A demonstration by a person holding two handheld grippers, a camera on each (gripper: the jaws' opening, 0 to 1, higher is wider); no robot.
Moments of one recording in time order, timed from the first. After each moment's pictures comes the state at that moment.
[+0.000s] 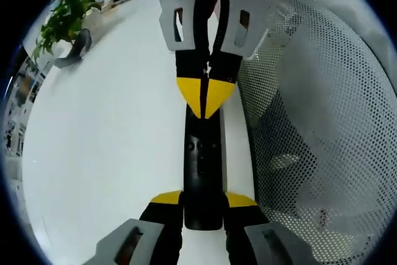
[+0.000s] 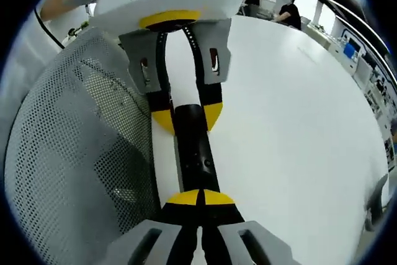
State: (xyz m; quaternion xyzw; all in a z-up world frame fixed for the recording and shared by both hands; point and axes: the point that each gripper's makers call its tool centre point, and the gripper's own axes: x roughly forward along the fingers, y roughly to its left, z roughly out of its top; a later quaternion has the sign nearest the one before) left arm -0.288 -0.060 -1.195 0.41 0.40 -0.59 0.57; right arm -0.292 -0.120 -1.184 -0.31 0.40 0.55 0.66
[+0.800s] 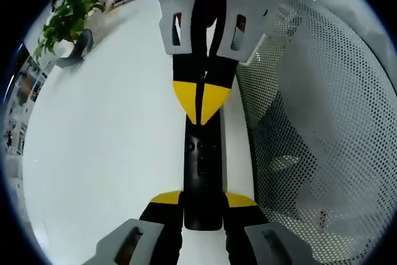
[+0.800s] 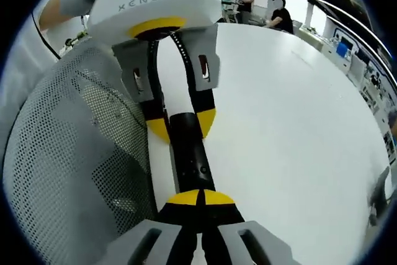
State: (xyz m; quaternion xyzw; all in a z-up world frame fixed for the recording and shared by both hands) left arm -0.289 -0.060 -1.195 0.41 0.40 -0.59 0.58; right arm -0.287 -0.112 -1.184 -0.30 0.38 0.56 0.66
